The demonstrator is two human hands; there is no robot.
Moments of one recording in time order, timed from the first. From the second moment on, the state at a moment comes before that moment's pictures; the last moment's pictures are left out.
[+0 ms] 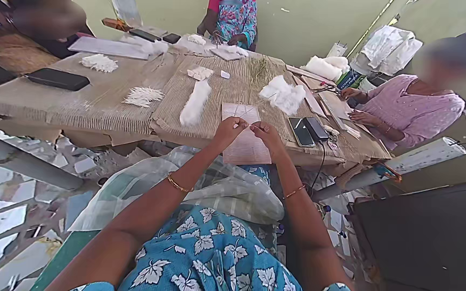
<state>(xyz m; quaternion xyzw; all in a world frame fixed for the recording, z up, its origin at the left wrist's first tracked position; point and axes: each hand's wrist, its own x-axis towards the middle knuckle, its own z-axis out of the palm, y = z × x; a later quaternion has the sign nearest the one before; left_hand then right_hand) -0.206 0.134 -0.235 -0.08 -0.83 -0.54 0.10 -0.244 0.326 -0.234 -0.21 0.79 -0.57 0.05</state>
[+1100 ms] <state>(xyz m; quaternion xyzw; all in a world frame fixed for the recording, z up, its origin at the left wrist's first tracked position) -0.196 0.121 -0.264 0.01 -0.88 -0.47 0.07 -0.237 0.315 -0.254 -0.18 0.91 -0.38 -0.01</state>
